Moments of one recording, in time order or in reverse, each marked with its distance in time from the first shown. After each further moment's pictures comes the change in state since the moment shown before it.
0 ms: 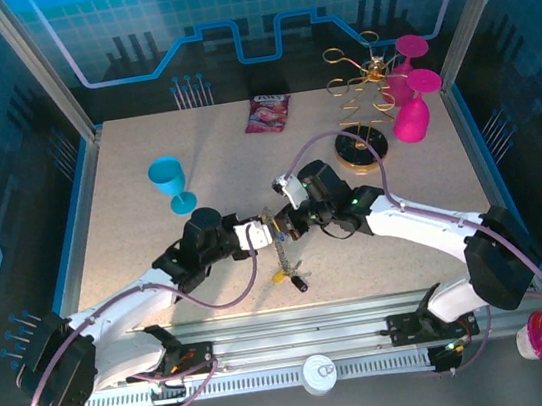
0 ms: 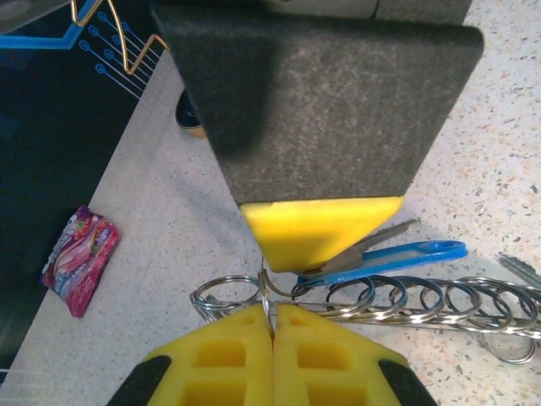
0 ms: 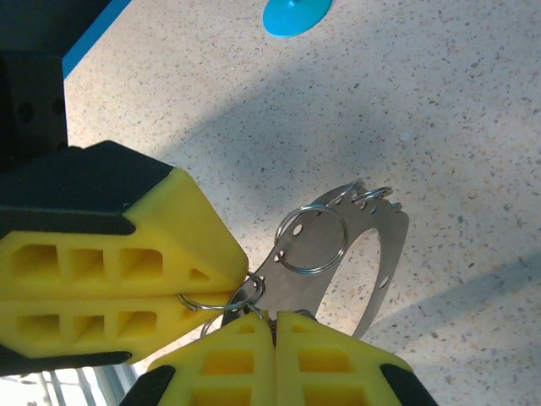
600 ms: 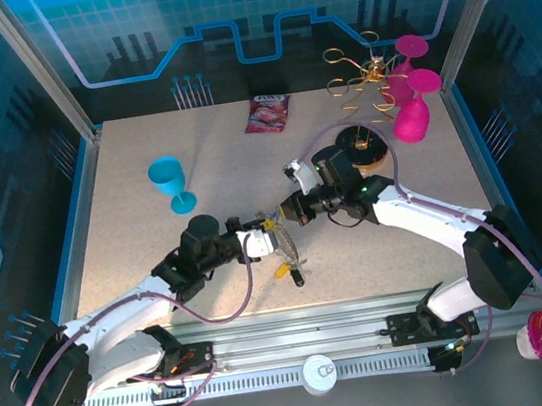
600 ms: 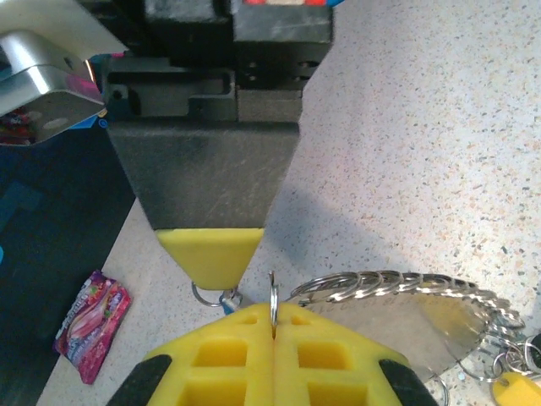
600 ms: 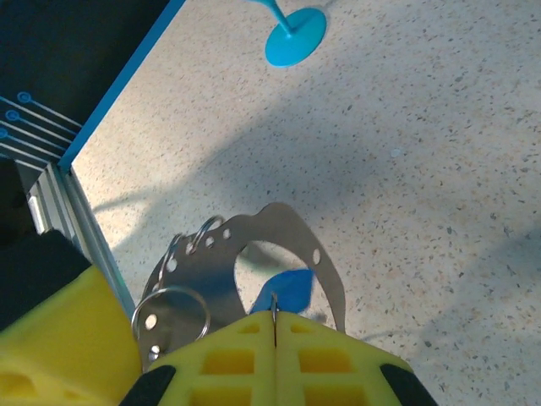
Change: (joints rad) left arm -0.043 -0.052 -0.042 0.107 0.055 -0.010; right arm -0.121 0.000 0.009 0.008 -0.169 0.003
